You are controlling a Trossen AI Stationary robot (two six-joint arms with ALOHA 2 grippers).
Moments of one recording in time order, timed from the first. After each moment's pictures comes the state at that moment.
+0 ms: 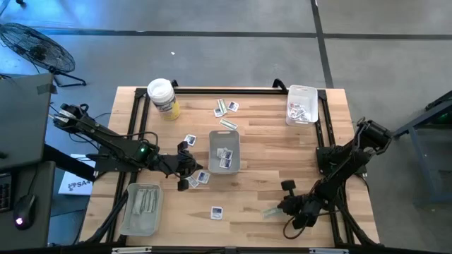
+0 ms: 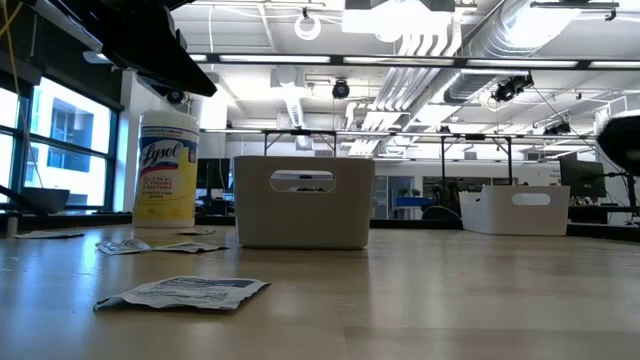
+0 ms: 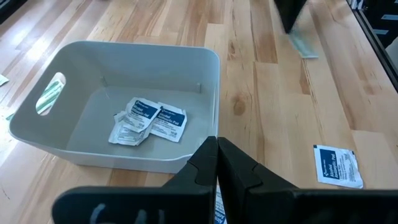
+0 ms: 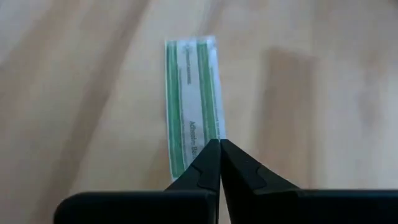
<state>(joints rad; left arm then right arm) -0.40 1.15 0.66 -0.11 -0.40 -0.32 0.91 1.59 0.58 -0.02 0.45 0.55</state>
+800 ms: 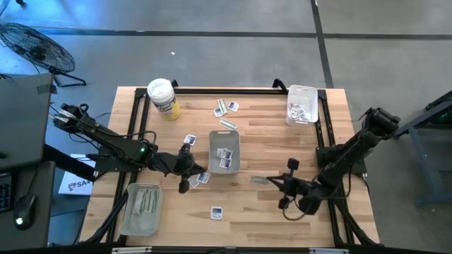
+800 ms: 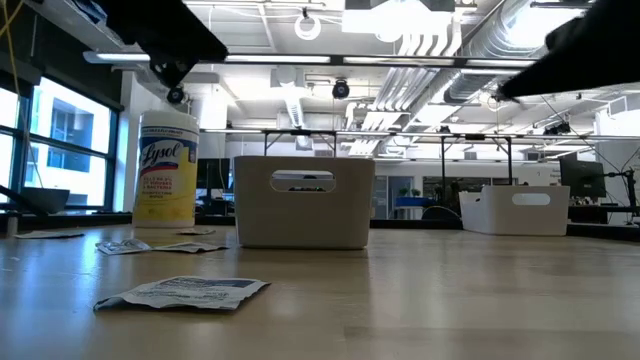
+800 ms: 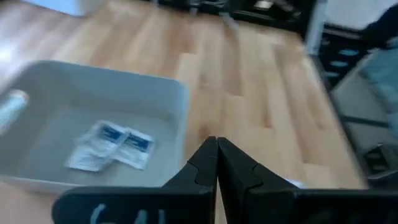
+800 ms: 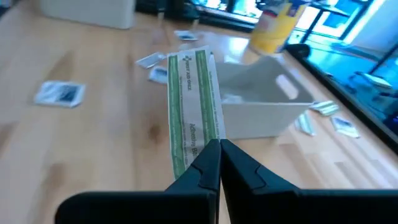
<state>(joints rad) -0.40 1.15 0.66 0.02 -0.33 -0.39 0.81 1.37 0.59 0.02 1.03 0.46</state>
